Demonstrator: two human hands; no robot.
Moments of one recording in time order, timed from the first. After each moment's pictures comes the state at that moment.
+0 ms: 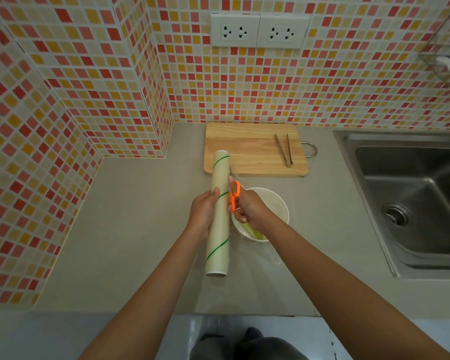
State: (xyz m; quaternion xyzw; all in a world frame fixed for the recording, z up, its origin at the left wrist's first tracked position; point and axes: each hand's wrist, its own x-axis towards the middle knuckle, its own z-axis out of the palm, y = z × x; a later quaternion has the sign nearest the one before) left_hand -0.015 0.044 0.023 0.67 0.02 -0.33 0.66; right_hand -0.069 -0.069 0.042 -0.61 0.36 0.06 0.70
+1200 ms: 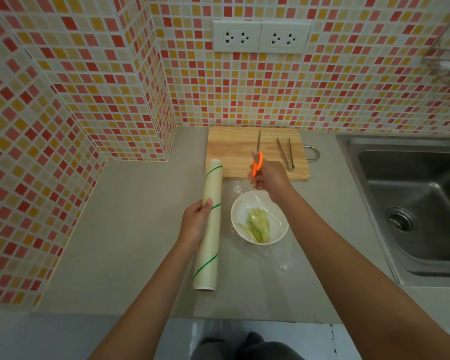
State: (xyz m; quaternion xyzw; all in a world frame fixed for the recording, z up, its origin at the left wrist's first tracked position) left_hand -0.017 0.067 0.013 0.73 -0.01 -0.27 0.63; right_hand -0.042 -0.132 0.072 -0.59 0.39 -0.10 0.70
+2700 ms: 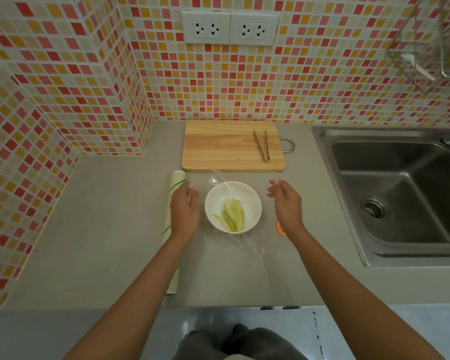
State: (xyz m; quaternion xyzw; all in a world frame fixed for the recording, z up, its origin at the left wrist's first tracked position) left_hand -0.040 0.029 0.002 0.85 -0.12 -0.06 0.50; right_hand -0.163 -0.160 0.008 -0.71 0.38 -0.26 0.54
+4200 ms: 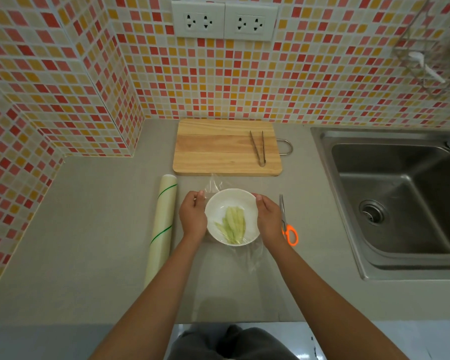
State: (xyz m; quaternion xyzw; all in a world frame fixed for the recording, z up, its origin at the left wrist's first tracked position) left_hand -0.042 -0.023 -0.029 0.78 -0.02 -0.10 0.61; right_hand -0.142 -0.152 -0.029 -0.63 0.38 -0.24 0.63
